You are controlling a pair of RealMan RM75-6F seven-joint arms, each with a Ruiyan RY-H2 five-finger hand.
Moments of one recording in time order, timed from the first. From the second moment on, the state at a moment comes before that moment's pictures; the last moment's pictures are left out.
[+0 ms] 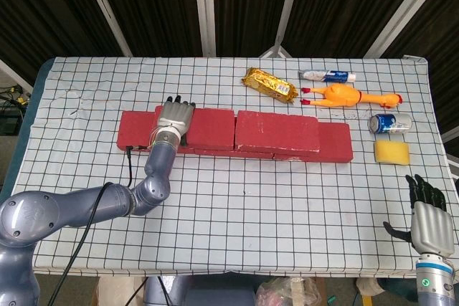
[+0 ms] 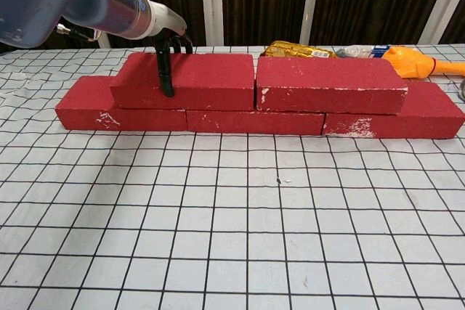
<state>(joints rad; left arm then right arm) -1.44 -1.55 -0.20 -1.26 -0.19 0.85 1.06 0.08 -1.12 0.12 -1.95 -1.09 1.46 -0.34</state>
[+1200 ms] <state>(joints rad) -1.43 -1.58 -0.26 -1.25 -0.21 0.89 1.13 0.09 -1.11 0.12 -1.95 -1.08 1.45 -0.35</state>
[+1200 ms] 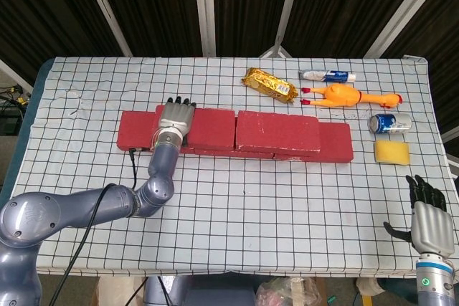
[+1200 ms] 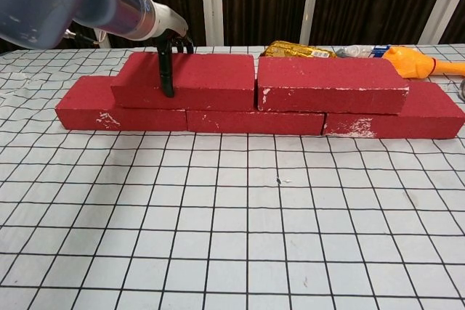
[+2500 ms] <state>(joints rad) -1.20 -1.24 -0.27 -1.71 0.12 0.99 0.95 0.09 -1.10 0.11 -1.96 -1.08 1.44 -0.34</state>
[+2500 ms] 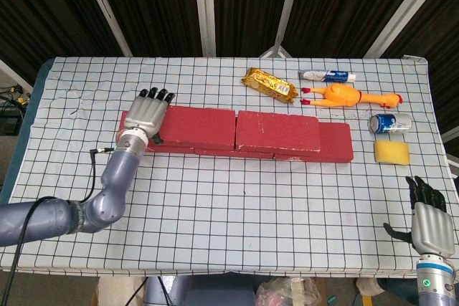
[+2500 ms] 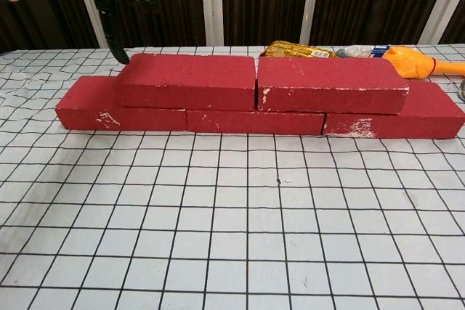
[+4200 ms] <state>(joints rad) -1.03 -1.31 -0.07 -1.65 0.40 0.95 0.76 0.10 -1.11 0.11 -1.96 -1.06 1.42 -0.34</state>
